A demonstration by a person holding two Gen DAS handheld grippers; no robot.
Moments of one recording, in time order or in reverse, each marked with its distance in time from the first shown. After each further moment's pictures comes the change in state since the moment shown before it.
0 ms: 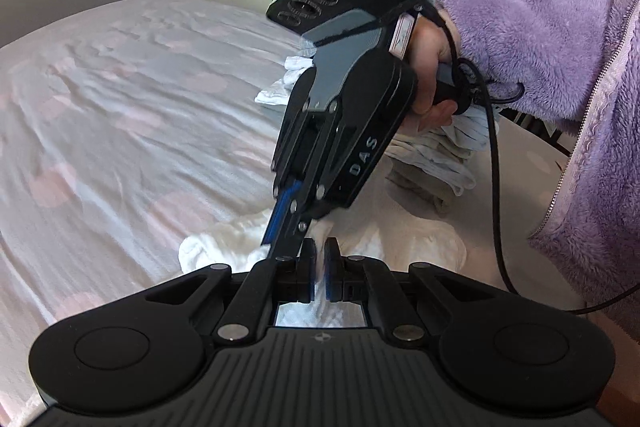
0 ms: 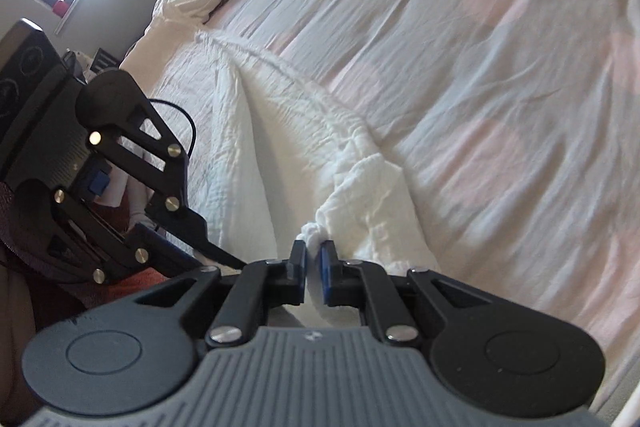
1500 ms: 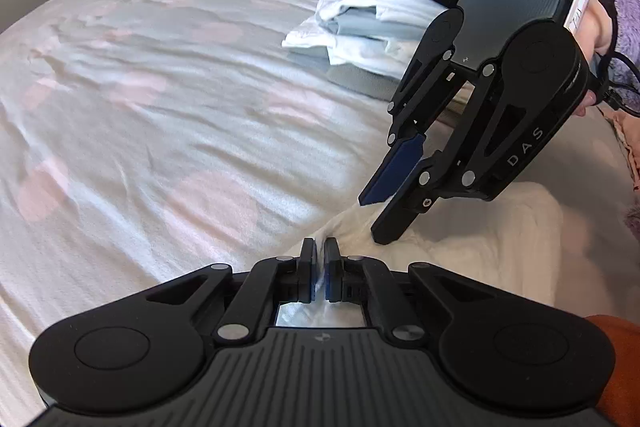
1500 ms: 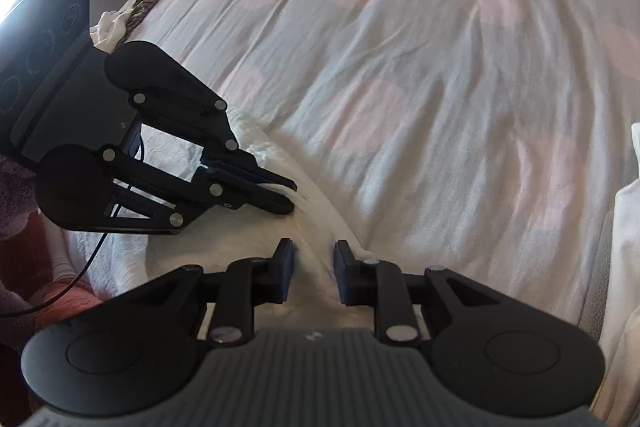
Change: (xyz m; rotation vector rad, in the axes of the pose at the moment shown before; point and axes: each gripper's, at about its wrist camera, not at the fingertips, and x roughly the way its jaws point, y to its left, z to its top) left arm 0.081 0.052 -0.001 0.088 0.159 0.054; right arm -0.010 0.001 -0.053 0.218 -0.188 -0.329
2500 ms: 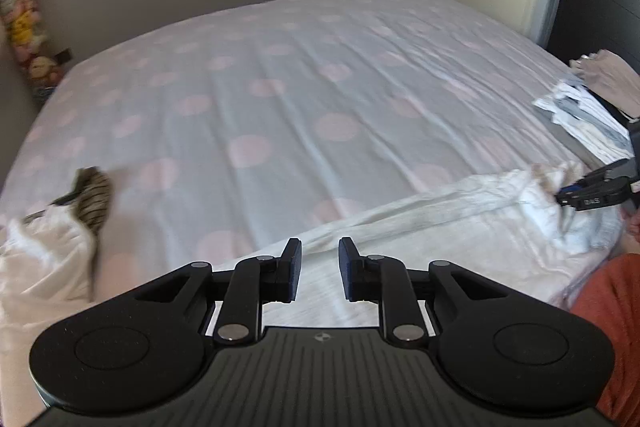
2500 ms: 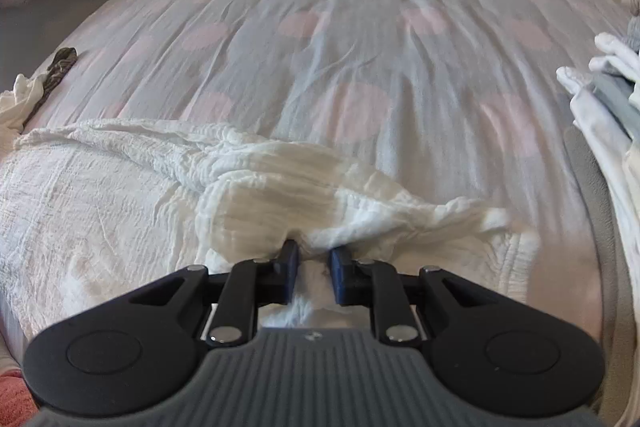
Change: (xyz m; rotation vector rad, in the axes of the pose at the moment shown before) left arm -0.337 0.030 -0.185 -0.527 -0.090 0.648; right arm 0.013 0.095 -0.048 0.160 -0.251 -0.363
